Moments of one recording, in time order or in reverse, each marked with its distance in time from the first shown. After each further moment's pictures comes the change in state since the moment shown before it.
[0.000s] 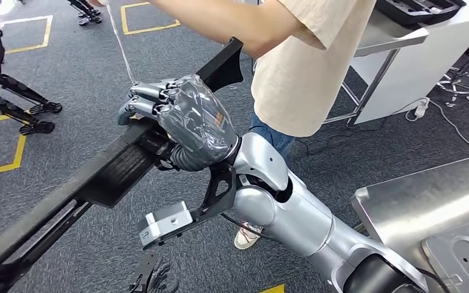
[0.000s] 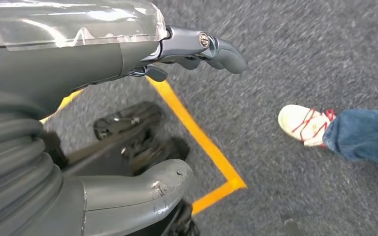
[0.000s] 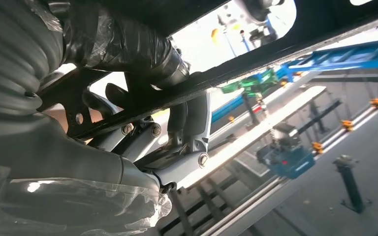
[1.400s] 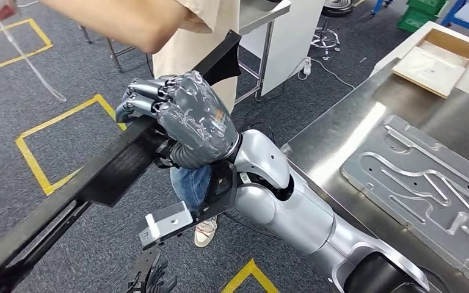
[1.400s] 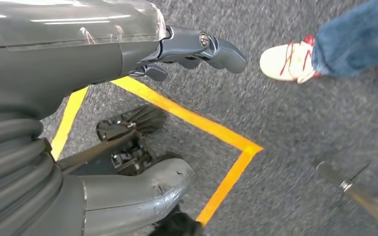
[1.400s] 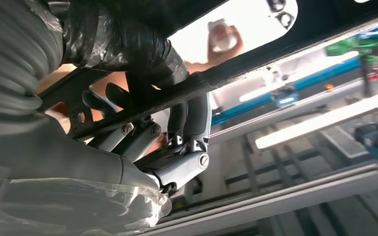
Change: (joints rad) left arm -0.008 -0.005 0.000 0.000 0.000 0.003 -0.001; right arm -0.017 -0.002 0.000 -0.001 0.003 0.002 0.003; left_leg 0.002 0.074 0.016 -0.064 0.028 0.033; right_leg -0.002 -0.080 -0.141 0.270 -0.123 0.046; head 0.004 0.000
